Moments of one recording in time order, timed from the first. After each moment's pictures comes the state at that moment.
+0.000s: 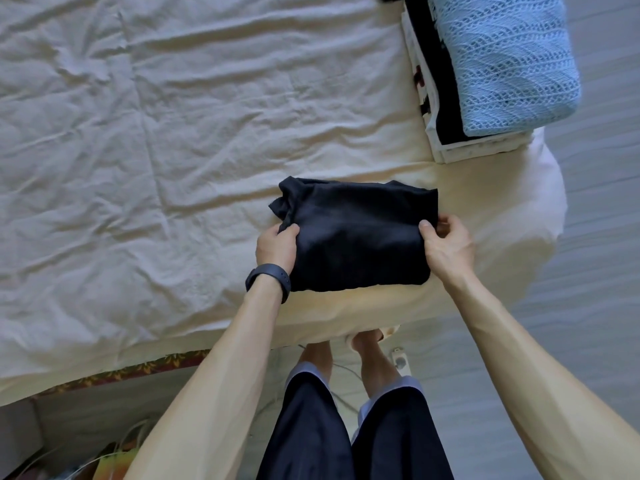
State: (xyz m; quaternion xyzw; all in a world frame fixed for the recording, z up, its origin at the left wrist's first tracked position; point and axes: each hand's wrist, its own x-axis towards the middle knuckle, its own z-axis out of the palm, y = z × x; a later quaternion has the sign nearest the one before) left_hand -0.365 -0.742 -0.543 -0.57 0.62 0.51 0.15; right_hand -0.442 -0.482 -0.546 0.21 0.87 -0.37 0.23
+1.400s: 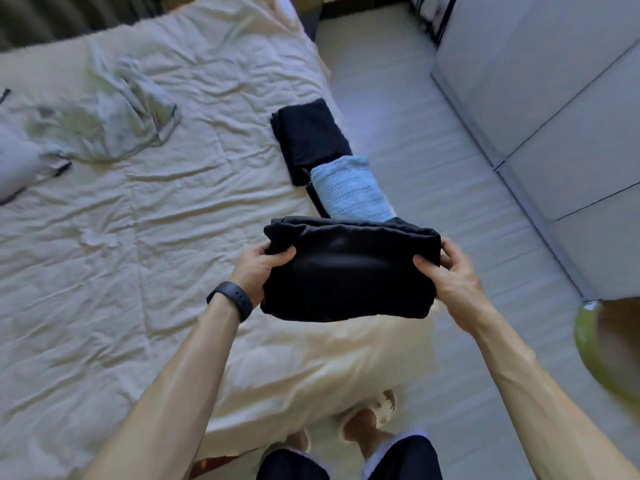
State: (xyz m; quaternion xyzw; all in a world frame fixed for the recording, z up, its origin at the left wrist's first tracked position) left_hand -0.491 -0.702 -0.338 -0.29 0.54 0.77 0.15; right_hand -0.513 -0.389 -0.297 0.15 0.73 -0.63 0.18
